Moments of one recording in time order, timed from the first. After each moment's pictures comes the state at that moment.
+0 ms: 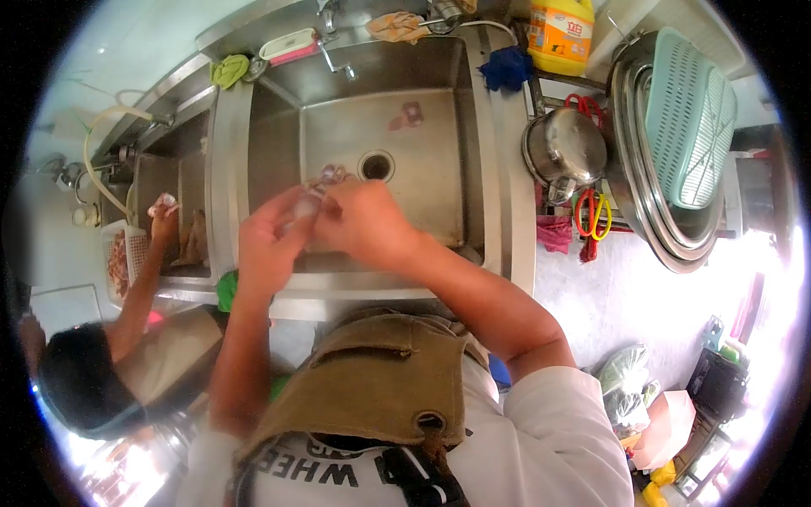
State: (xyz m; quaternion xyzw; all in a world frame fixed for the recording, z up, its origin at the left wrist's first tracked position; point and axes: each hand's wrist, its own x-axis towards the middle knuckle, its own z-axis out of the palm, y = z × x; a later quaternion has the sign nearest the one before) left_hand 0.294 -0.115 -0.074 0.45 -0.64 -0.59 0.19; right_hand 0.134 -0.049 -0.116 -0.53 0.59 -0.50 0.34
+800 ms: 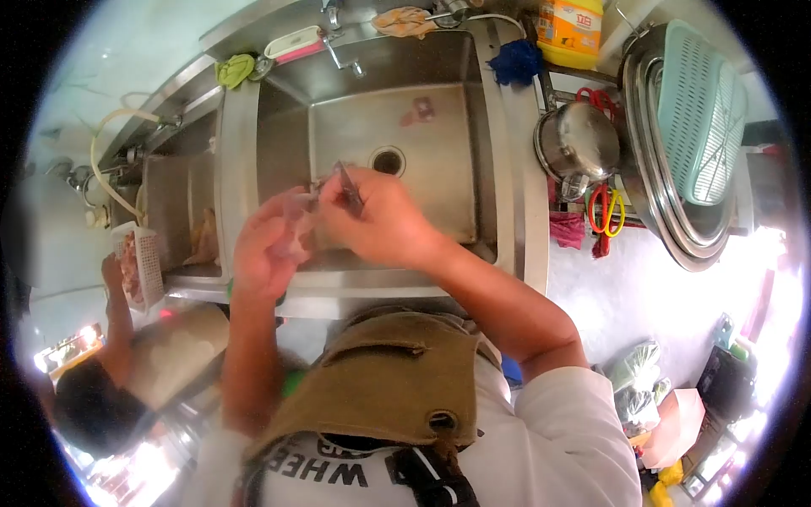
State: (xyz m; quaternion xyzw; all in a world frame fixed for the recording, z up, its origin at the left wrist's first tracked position) left_hand 0.313 -0.129 -0.072 0.29 -0.33 -0.87 0.25; right_hand 0.126 -0.041 -0.084 -0.37 0.49 -0.58 0.54
